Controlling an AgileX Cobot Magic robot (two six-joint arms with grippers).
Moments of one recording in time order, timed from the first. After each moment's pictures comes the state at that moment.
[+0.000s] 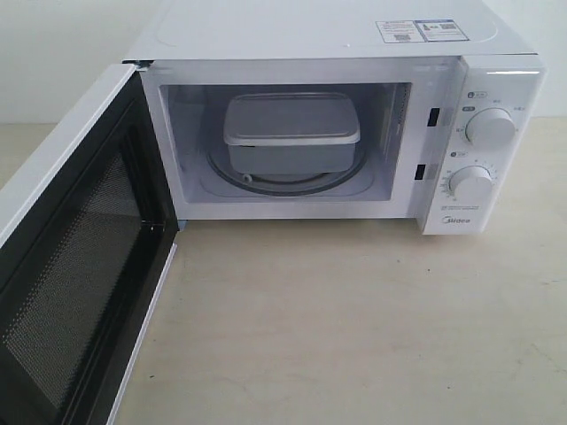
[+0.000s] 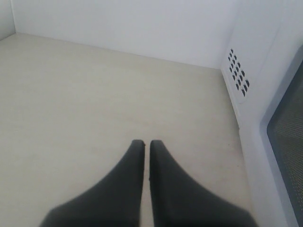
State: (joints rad) left arm 0.03 0.00 0.00 0.16 0.34 -0.29; right arm 0.10 0.17 -0.03 0.85 -0.14 -0.55
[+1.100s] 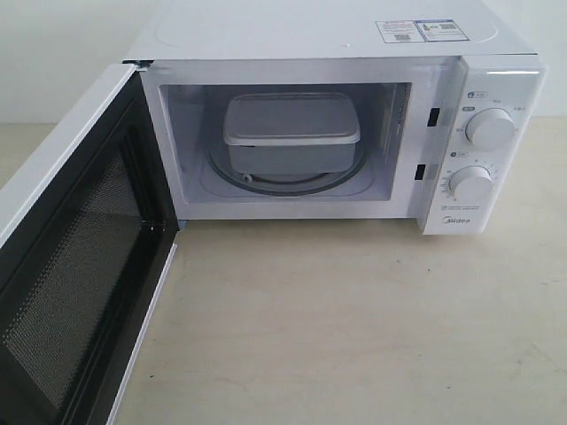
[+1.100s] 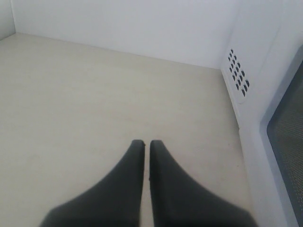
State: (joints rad) left arm 0.03 0.00 0.00 0.16 0.34 -0.29; right arm 0.07 0.00 0.00 0.62 0.20 -0.44
